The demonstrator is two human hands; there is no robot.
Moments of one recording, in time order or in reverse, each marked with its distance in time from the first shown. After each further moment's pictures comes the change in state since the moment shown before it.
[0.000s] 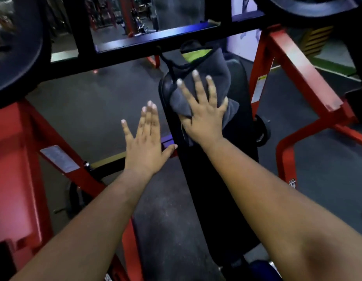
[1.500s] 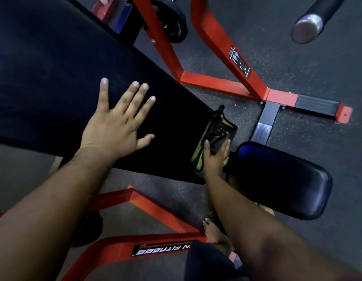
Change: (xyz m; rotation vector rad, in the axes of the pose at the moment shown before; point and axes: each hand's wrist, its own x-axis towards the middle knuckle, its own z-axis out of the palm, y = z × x) left_hand 0.005 0.154 0.117 0.801 -0.122 1.239; right_hand -0.421 0.084 0.140 0.600 0.132 1.814
